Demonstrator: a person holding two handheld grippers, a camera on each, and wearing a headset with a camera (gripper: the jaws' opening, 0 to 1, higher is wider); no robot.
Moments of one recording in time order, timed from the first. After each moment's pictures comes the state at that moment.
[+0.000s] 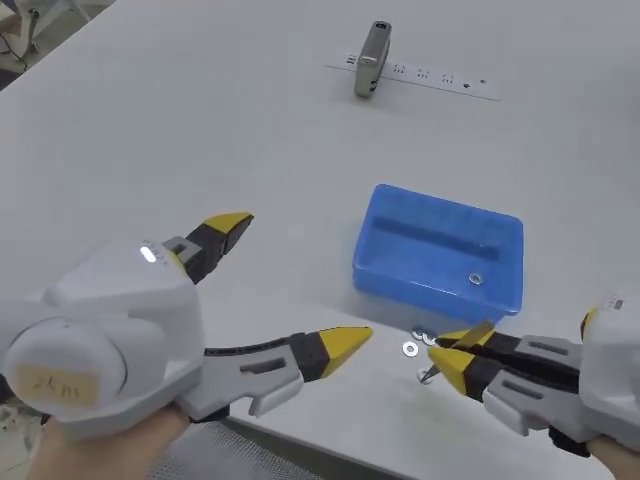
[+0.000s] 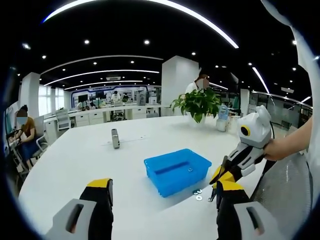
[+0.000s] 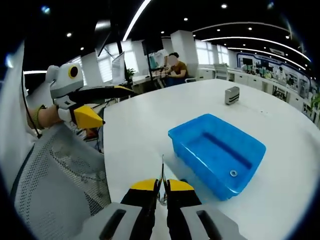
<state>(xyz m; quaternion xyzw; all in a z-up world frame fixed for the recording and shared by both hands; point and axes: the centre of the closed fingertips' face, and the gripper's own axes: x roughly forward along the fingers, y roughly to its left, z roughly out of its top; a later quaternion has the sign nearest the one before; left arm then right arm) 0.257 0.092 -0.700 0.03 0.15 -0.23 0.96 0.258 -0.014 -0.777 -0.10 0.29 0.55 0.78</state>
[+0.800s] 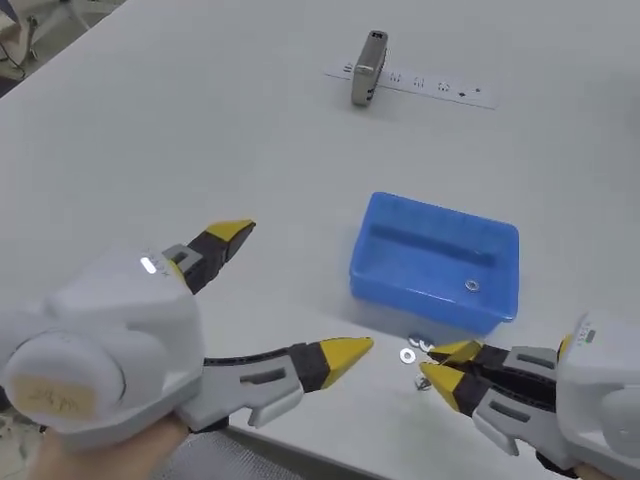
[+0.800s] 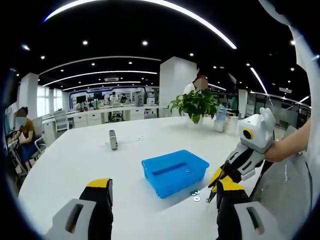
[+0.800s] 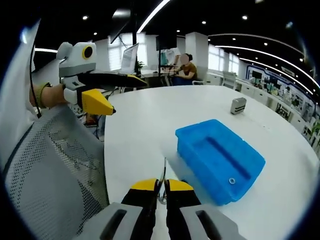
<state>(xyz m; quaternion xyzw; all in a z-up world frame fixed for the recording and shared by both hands) 0.256 0.088 -0.698 0.03 0.15 -0.24 0.96 0.250 -0.012 -0.778 -0.16 0.26 0.56 0.77</state>
